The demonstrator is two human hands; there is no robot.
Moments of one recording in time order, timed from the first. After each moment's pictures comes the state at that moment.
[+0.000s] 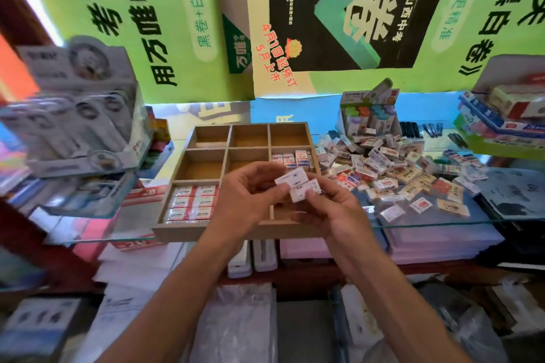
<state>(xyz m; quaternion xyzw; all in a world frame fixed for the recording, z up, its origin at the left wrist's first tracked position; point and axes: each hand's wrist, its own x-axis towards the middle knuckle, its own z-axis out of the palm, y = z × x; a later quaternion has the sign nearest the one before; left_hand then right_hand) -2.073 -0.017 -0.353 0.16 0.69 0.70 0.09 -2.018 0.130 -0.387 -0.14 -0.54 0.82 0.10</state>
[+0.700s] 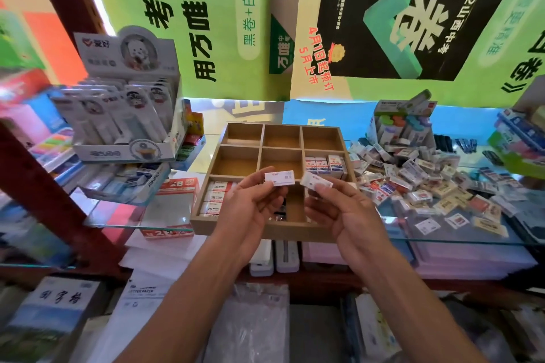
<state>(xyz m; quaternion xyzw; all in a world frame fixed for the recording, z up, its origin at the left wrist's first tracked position) -2.088 -0.068 -0.367 -0.06 0.46 0.86 0.20 -2.039 0.089 -0.372 -0.19 -0.47 0.86 0.07</state>
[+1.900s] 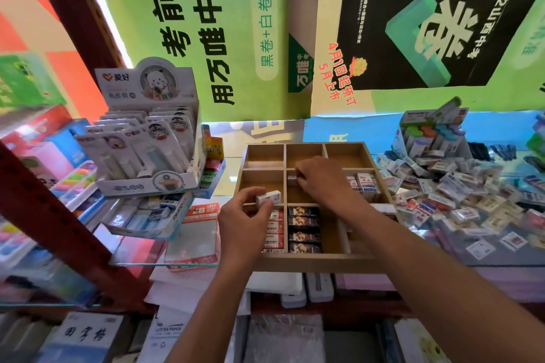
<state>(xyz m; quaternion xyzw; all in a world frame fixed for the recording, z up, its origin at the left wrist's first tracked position) -2.147 -0.107 -0.401 0.01 0.78 0.62 -0.06 -2.212 0.076 -0.395 0.04 -0.99 0.09 0.13</state>
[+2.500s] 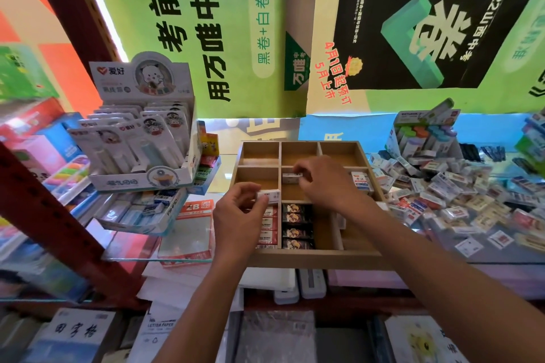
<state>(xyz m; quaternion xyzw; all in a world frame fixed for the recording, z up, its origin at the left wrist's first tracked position) -2.147 -0.107 -0.402 0.02 0.78 0.62 -0.06 -2.181 0.081 -0.378 0.03 -0.97 0.22 0.09</state>
